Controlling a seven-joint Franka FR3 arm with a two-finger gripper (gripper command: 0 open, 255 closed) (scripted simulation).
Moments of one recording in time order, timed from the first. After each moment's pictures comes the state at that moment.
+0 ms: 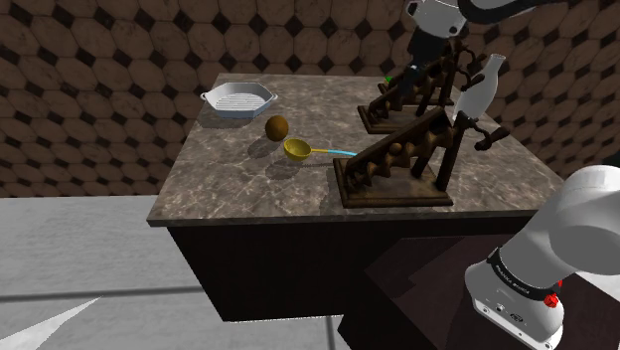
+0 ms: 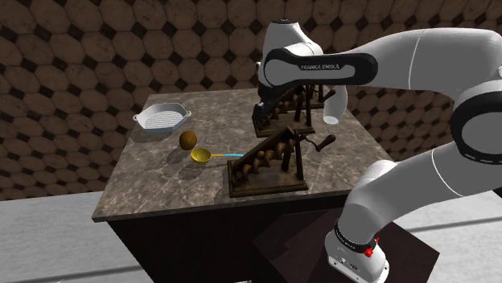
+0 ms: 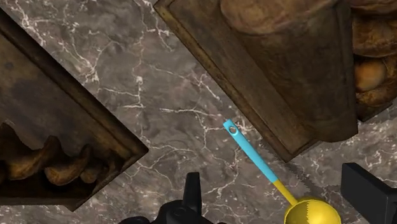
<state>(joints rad) 0.11 -0.54 -0.03 -2.36 0.02 1.97 -0.27</state>
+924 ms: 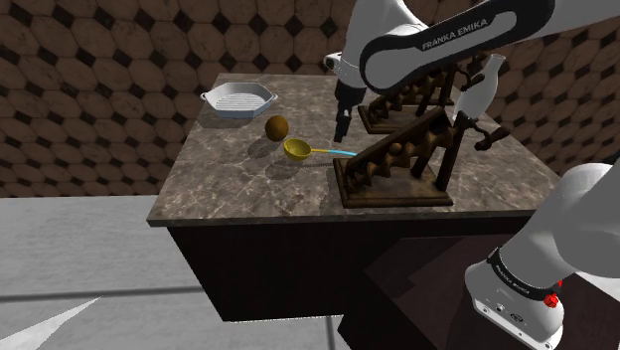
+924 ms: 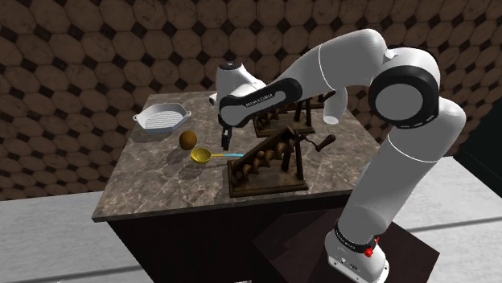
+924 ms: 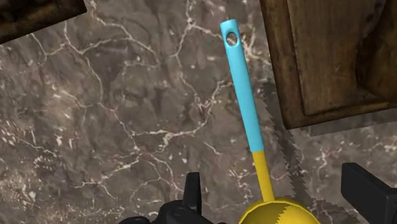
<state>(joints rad) 0.22 -0.09 0.04 -2.23 -0.06 2.30 -0.49</state>
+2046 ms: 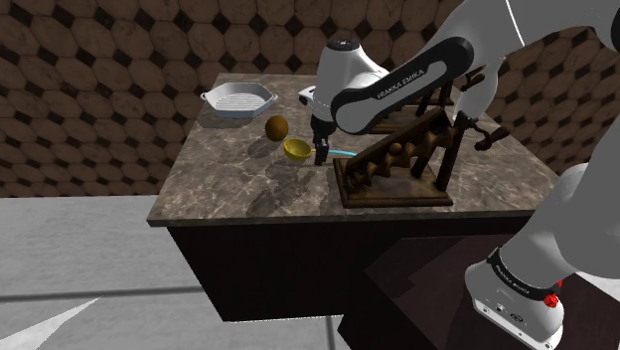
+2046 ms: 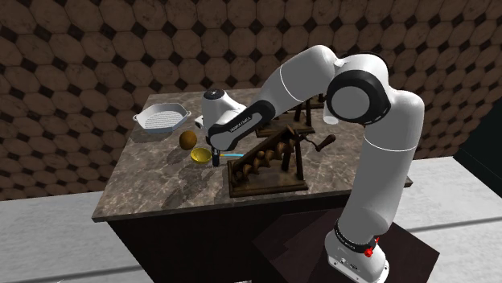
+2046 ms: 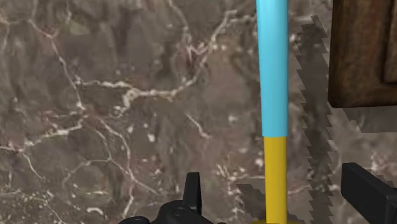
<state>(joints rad) 0.25 0.17 0.06 -2.17 -0.14 2.49 -0.54</state>
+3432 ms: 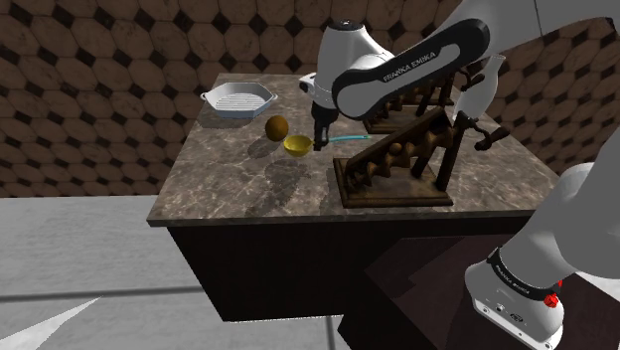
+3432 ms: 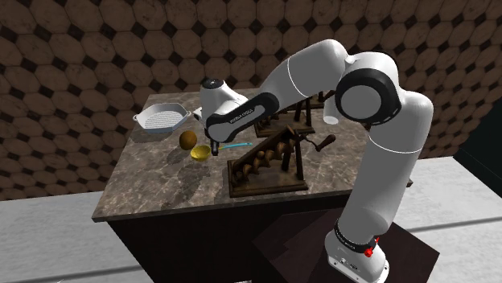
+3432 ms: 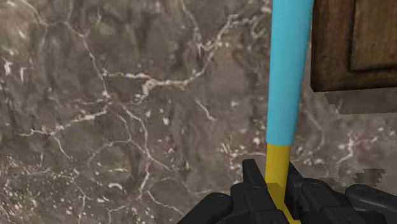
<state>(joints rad) 0.25 0.11 0.07 -2.14 -0.13 2.41 -0.56</state>
